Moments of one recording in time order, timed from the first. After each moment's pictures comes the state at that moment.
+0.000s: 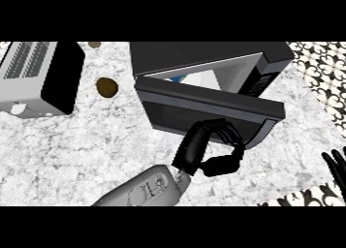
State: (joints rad) left arm -0.66 0.00 -0.89 -1.17 0.31 0.63 -0.02; right arm 0.33 -0.50 0.00 -1.59 -0.46 0.47 -0.68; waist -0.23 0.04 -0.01
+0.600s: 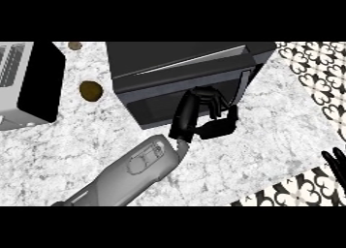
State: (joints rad) left arm -0.81 0.00 -0.75 -1.03 0.50 0.68 -0.14; right arm 0.33 -0.55 0.02 -1.71 -0.56 0.51 -0.60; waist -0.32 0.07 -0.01
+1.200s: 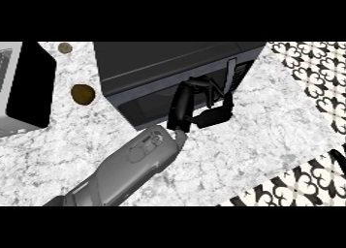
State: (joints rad) left arm -0.86 0.00 -0.71 -0.96 0.60 0.69 -0.25; right arm 0.34 -0.60 0.01 -1.79 -0.66 0.54 -0.55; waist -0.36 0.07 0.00
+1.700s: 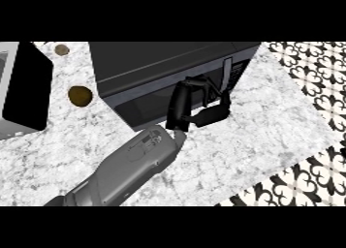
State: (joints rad) left arm -0.86 0.00 -0.71 -0.94 0.65 0.72 -0.32; right arm 0.34 -0.64 -0.02 -1.85 -0.72 0.56 -0.52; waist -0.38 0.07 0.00
